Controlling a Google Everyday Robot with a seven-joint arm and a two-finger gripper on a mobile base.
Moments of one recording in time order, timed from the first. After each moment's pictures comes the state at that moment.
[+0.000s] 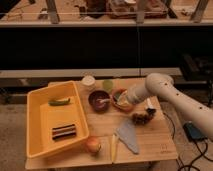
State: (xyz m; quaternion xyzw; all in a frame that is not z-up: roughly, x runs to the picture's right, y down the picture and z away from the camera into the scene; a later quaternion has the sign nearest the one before) arm 0.090 0.053 0.789 -0.23 -0.26 0.16 0.92
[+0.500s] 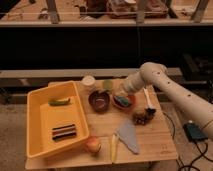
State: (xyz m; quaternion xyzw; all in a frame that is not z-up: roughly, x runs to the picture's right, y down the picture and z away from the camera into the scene) arm 0.081 0.005 0.819 -0.22 -0.25 0.17 0.93
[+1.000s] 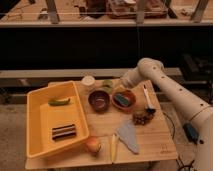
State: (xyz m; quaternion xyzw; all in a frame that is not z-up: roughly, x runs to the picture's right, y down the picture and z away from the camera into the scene) arm 0.077 -0.023 0.857 -0.23 -0.25 0.21 0.92
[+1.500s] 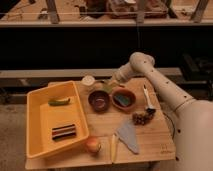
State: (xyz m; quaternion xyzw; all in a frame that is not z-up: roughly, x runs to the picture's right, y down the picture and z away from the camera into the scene) arm 0.042 -0.042 0.881 -0.25 -0.25 0.22 0.91
